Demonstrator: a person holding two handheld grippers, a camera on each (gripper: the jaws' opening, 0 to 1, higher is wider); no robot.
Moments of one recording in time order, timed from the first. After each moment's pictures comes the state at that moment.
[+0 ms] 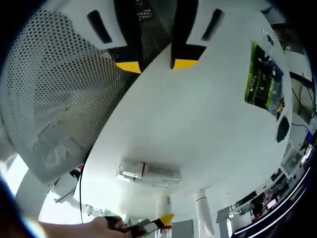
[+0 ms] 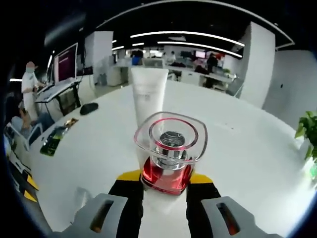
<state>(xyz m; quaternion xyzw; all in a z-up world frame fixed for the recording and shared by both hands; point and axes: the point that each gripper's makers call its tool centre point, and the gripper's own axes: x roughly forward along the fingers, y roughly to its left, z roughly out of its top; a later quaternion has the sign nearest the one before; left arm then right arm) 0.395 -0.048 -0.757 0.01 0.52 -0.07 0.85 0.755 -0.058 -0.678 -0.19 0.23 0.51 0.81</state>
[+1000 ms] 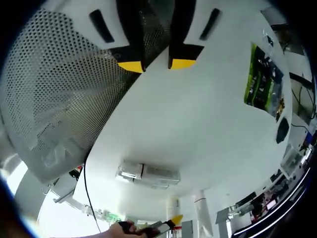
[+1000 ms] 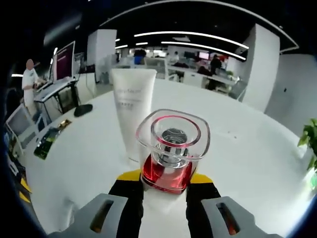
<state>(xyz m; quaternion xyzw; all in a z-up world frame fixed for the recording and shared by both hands) 0.393 -0.047 -0.758 0.01 0.52 -0.06 0.85 0.791 -0.024 -0.681 -0.21 0.23 0.52 0.80</state>
